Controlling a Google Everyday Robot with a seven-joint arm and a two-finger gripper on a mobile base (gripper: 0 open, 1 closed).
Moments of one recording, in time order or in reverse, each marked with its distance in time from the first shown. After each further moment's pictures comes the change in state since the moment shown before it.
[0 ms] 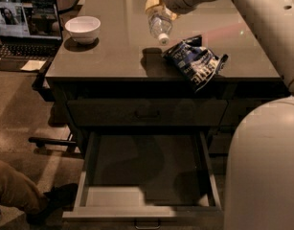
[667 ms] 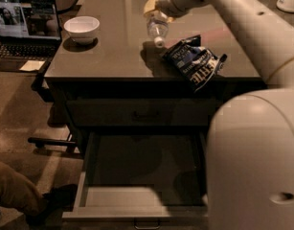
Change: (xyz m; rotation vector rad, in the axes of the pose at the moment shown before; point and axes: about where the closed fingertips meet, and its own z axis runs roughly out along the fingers) arm -0.012 -0.020 0.043 0.061 -0.034 -0.034
